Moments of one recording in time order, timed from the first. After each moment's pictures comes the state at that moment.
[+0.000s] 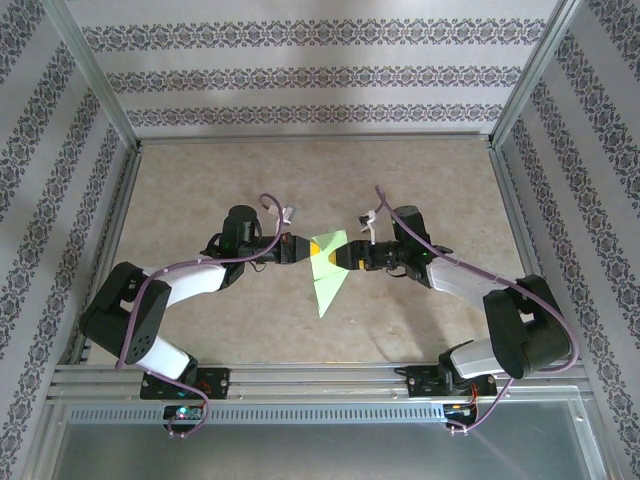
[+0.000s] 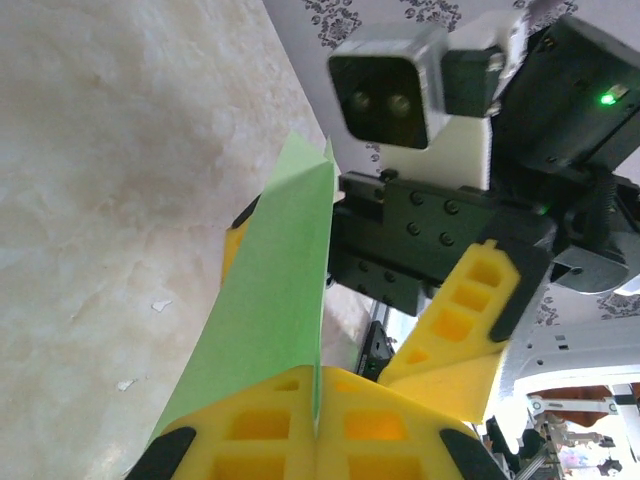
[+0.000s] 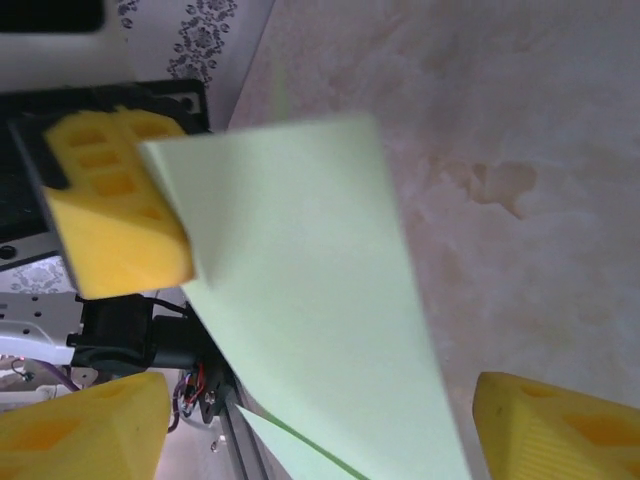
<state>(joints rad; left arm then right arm) -0.44 1.53 0.67 0.50 0.89 -0.77 0.38 1.41 0.65 0.11 -0.93 0.52</state>
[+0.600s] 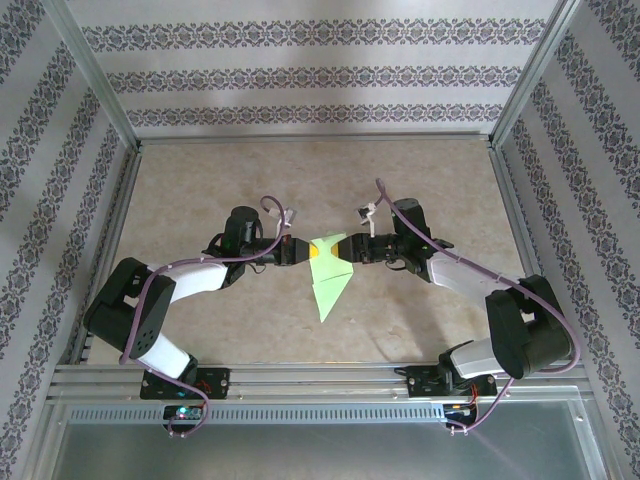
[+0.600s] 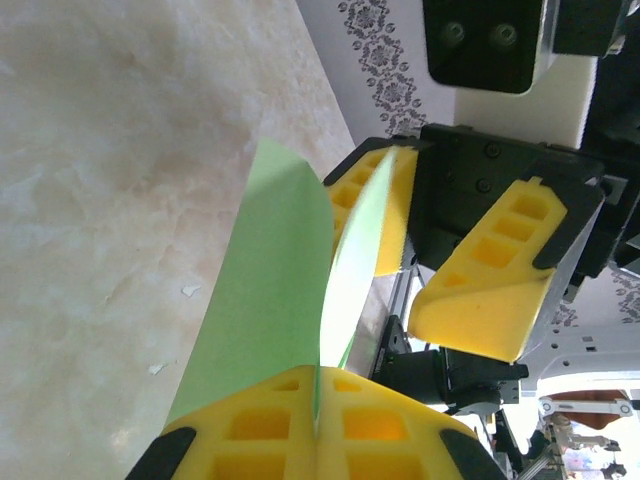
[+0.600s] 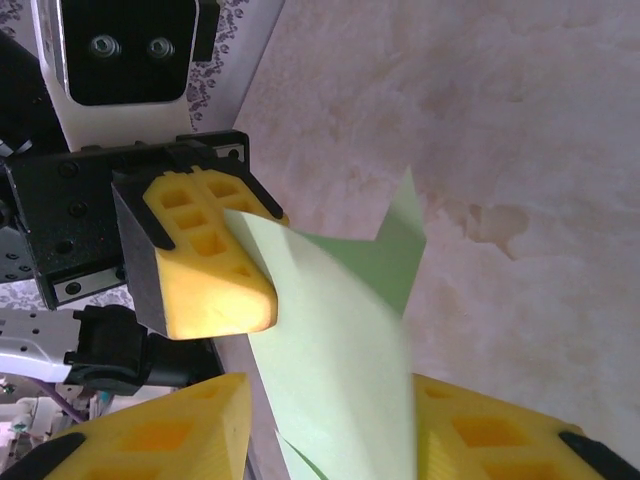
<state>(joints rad) -0.44 1.56 0.67 0.46 0.89 -0.74 0.38 1.41 0.70 0.06 -0.89 0.50</state>
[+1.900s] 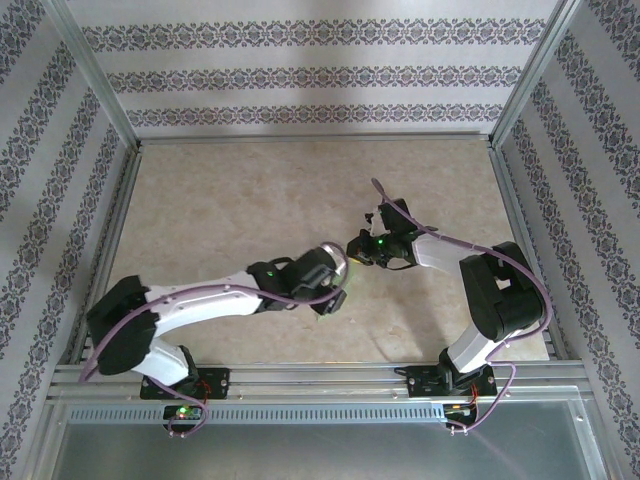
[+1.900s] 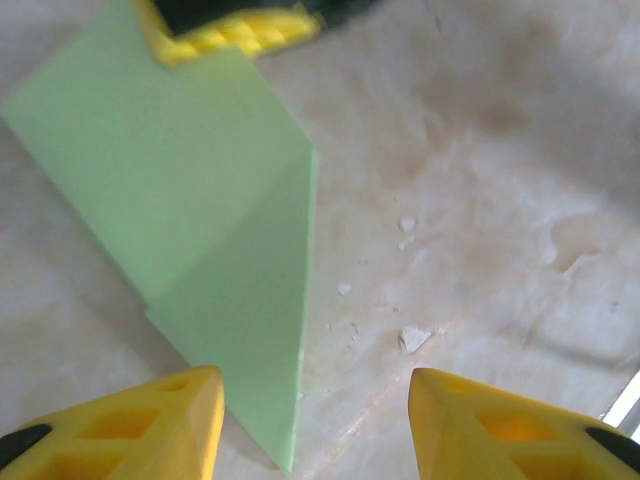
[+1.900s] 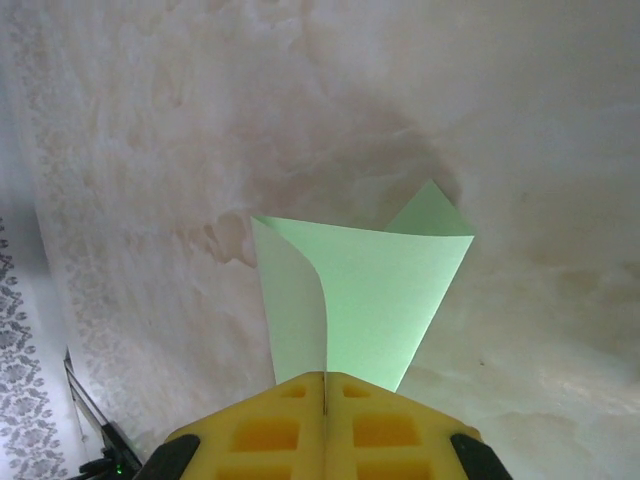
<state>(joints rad) -1.04 1.53 0.99 -0.40 -0.06 -0.36 0.36 1.64 0.82 -0.17 -0.60 0.74</state>
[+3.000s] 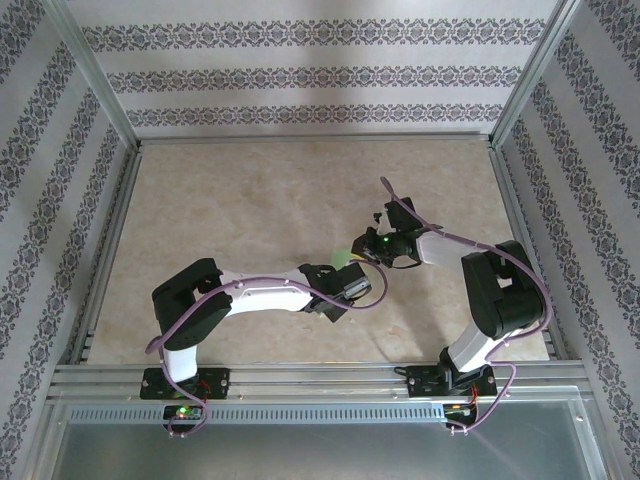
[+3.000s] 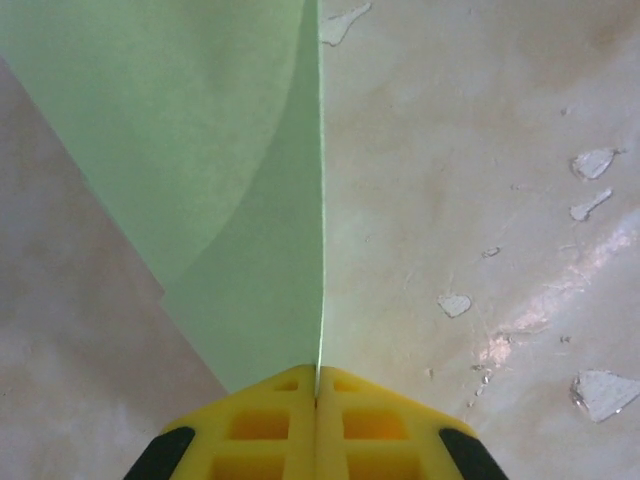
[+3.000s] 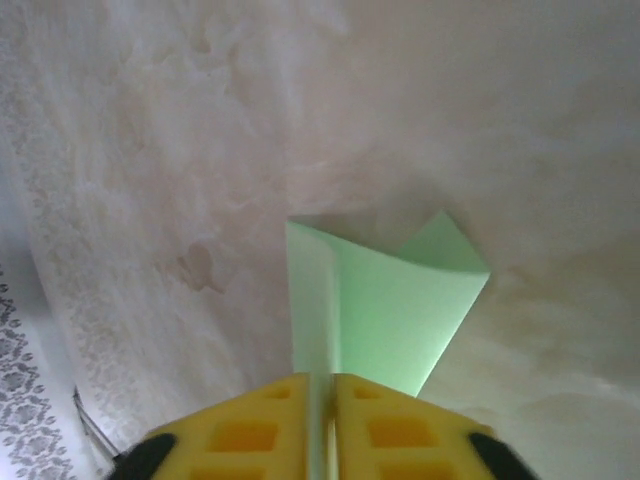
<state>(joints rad) -1.08 1.85 1.18 -0.55 -0.24 -0.25 0.30 1.63 0.82 -0.20 -0.58 0.77</state>
